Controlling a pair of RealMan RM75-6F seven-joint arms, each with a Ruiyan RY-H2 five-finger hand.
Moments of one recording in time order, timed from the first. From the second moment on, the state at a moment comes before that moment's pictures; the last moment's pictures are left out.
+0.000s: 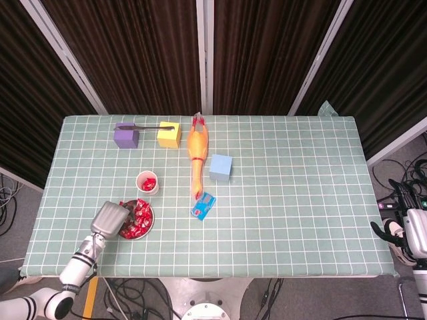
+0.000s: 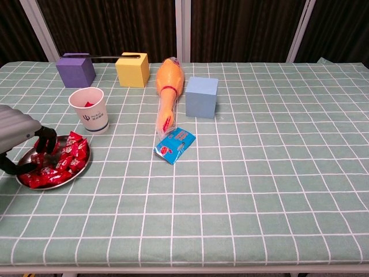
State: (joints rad) left arm -0.47 -1.53 0.03 -1.35 1.32 1.07 0.54; right arm 0.10 -1.00 0.11 -1.64 -1.42 1.41 0.27
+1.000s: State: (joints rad) left arm -0.48 -1.57 0.02 -1.27 1.34 1.04 0.44; right arm 0.10 -1.00 0.11 -1.64 -1.42 1.42 0.28
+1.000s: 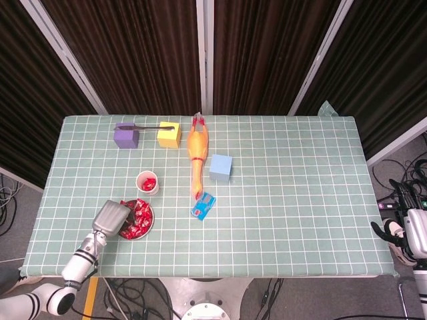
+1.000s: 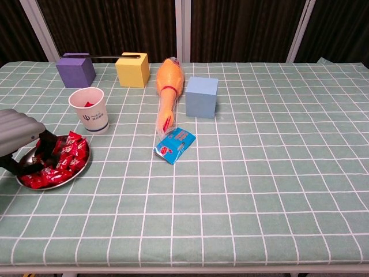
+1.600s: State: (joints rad) left arm -0.55 -1.41 -0.12 -1.50 1.38 1.10 0.35; right arm 0.09 -1.00 0.11 -1.63 -1.43 1.42 0.29
